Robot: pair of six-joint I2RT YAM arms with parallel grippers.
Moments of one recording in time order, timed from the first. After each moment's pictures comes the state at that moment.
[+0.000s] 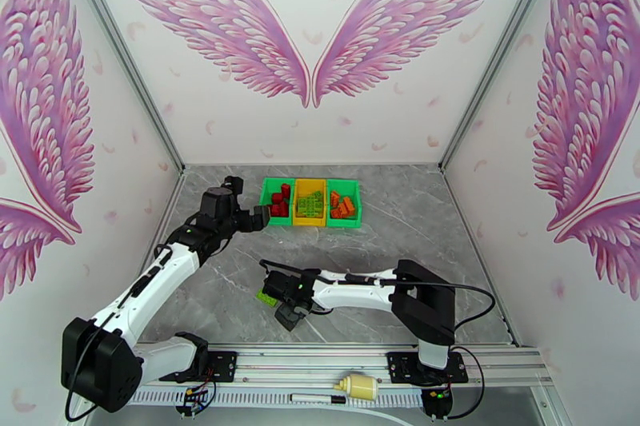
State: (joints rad) left arm -0.33 1.22 0.97 -0.37 0.03 -0.32; right arm 1.21 1.88 1.24 -0.69 0.08 0.34
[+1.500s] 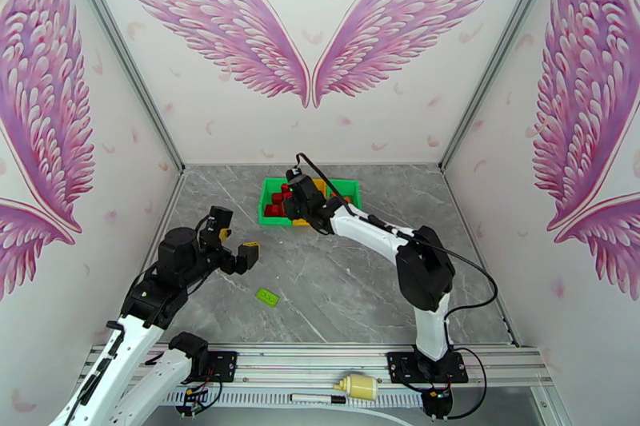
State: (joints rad) left arm -0.33 0.68 0.75 -0.50 0.27 -0.10; right arm 0.73 2.05 1.70 -0.32 0.15 0.33
